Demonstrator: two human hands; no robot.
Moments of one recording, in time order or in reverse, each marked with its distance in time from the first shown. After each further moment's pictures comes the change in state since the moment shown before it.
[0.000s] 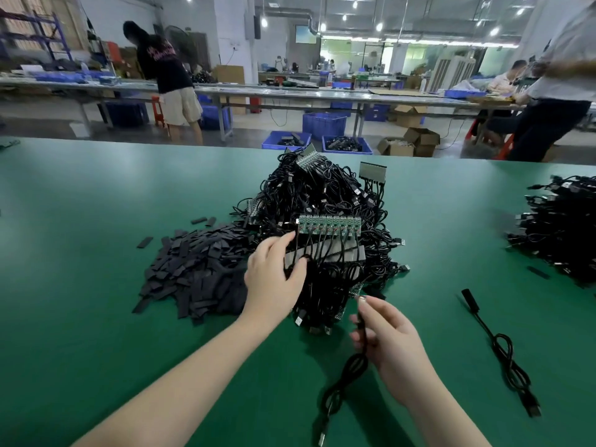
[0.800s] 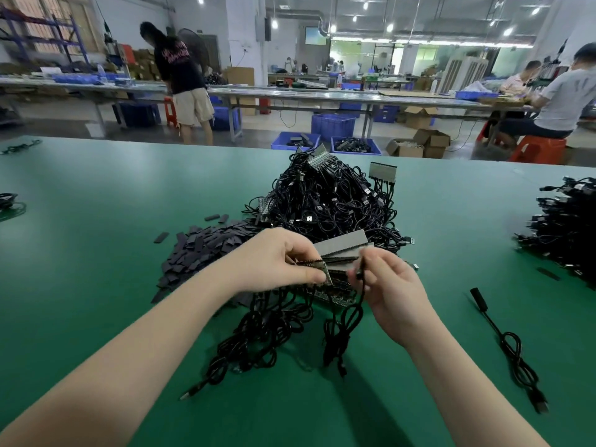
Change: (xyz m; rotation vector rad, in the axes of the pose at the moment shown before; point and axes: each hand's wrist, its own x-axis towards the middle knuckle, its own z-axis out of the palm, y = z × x) left_hand 0.017 0.053 -0.102 -0.123 -0.668 0.222; right_hand 0.007 -0.055 0.042 0.089 -0.268 -0.214
